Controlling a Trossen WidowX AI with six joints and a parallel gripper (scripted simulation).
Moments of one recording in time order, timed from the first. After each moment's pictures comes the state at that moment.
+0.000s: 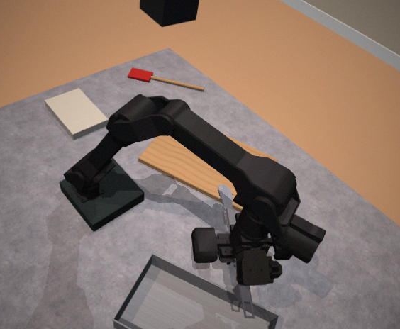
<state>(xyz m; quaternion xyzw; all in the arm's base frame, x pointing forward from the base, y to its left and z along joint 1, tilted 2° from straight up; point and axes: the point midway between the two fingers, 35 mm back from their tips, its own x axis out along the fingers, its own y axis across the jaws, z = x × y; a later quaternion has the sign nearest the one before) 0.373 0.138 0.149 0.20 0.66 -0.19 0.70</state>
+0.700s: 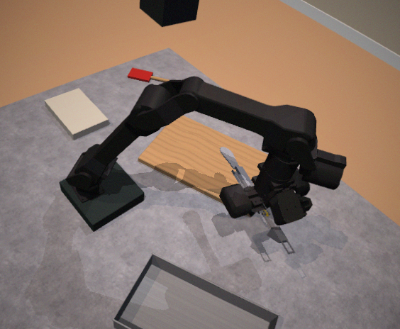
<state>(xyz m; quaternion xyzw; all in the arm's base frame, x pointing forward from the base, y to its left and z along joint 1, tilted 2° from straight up) 0.317 0.243 0.171 0.08 0.68 -0.08 0.72</state>
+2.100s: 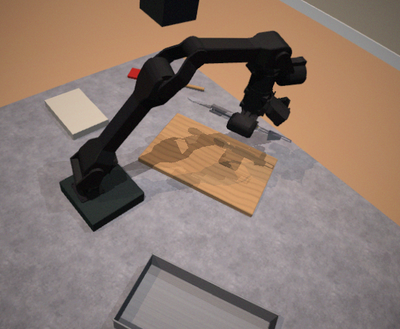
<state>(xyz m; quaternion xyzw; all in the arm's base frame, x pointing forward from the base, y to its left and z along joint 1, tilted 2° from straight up) 0.117 0.393 0.161 -0.16 0.67 0.16 0.70</state>
